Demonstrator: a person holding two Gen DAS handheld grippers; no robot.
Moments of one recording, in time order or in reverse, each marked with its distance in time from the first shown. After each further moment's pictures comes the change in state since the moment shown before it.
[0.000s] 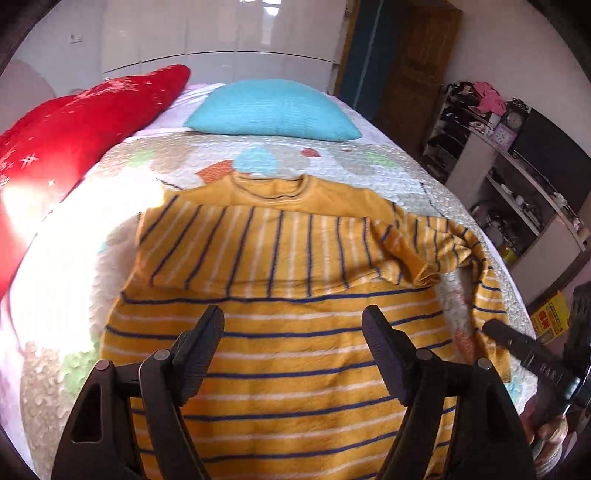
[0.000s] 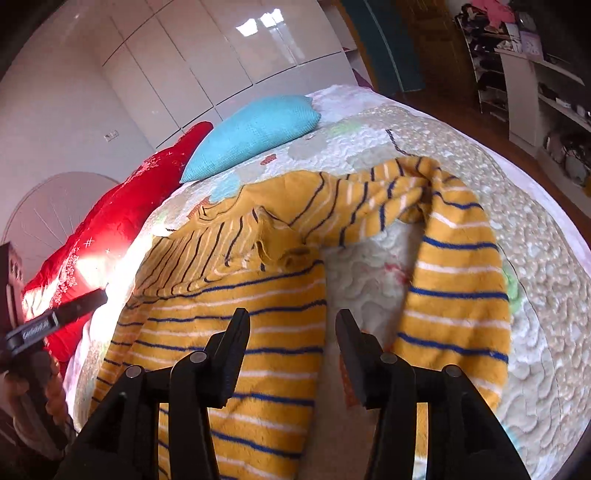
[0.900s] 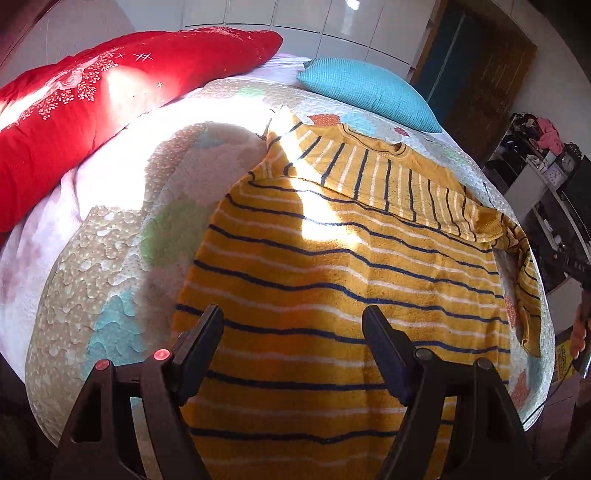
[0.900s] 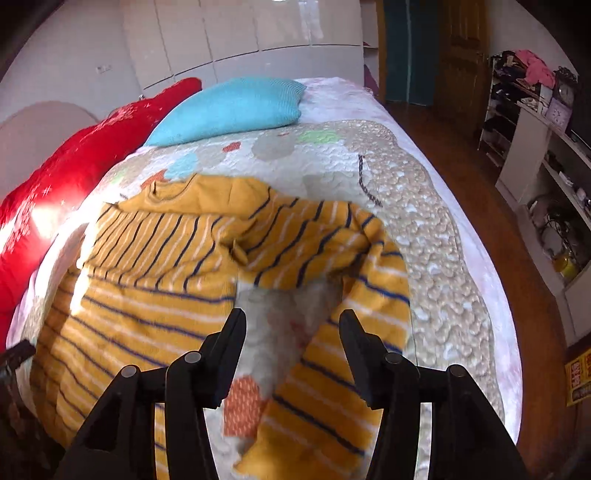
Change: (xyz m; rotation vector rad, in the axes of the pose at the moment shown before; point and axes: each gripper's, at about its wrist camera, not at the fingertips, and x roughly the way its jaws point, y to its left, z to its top) left arm -0.029 0.080 -0.093 -0.228 0.062 0.097; right arm -0.018 -0.033 0.052 -0.242 0.164 -0.174
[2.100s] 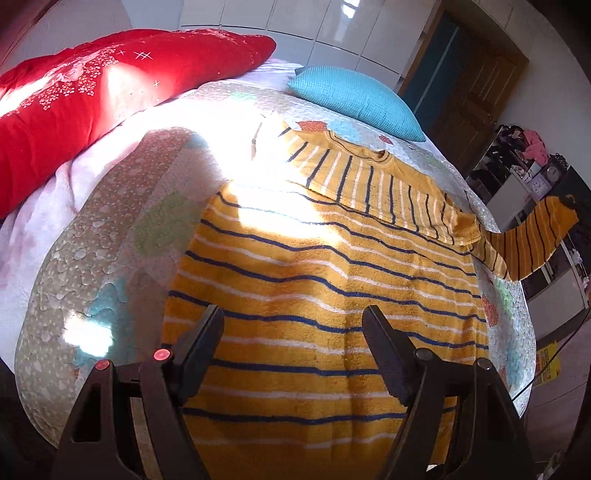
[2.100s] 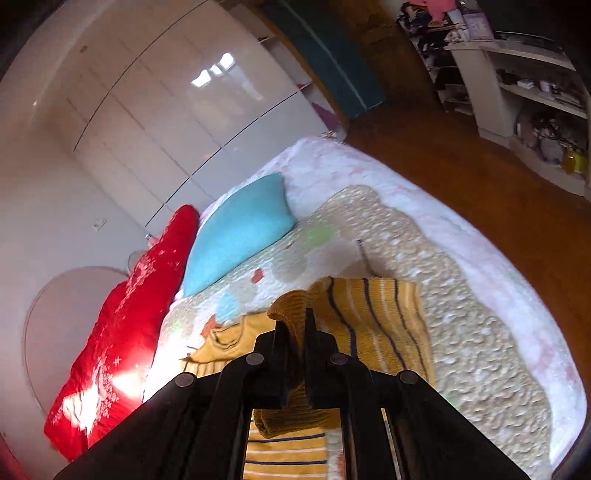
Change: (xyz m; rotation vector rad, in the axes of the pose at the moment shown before) left arm -0.022 0.010 -0.010 -0.030 -0.035 -0.054; right arm -0.073 -0.035 0.115 0.489 -0.250 0.235
